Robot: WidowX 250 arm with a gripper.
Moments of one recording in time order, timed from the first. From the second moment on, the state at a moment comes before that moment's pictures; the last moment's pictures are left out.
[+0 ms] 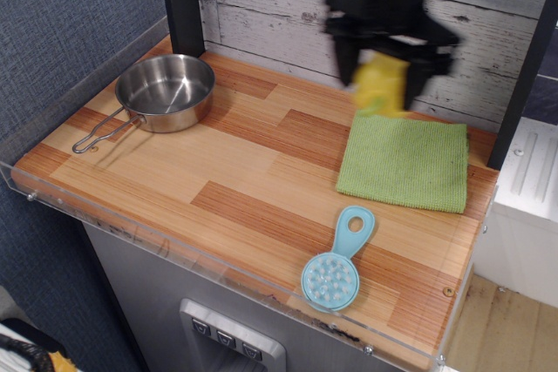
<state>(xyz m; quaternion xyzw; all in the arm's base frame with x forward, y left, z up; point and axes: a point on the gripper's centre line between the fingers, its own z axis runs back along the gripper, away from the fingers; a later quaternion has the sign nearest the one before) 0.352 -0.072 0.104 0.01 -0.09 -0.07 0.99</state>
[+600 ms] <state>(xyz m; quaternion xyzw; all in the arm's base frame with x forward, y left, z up) 0.335 -0.092 0.094 -0.03 -0.05 -0.07 1.00</state>
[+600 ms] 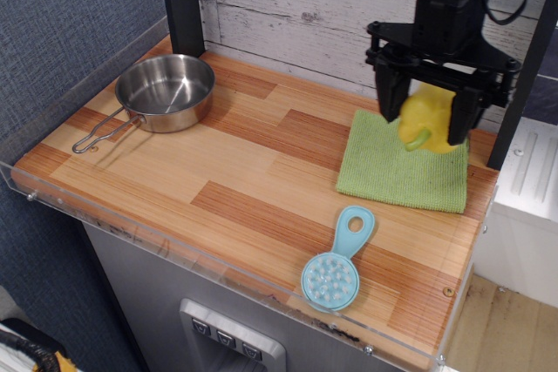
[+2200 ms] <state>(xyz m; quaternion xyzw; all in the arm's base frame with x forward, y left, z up) 0.322 -0.019 0.133 -0.01 -0.08 0.02 1.00</state>
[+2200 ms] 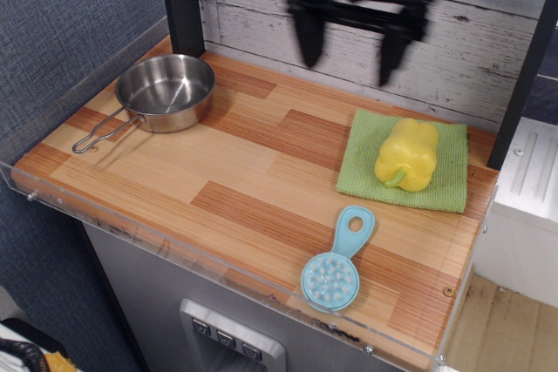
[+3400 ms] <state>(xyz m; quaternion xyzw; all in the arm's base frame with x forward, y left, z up) 0.319 0.063 0.069 0.04 -0.01 0.02 1.00</state>
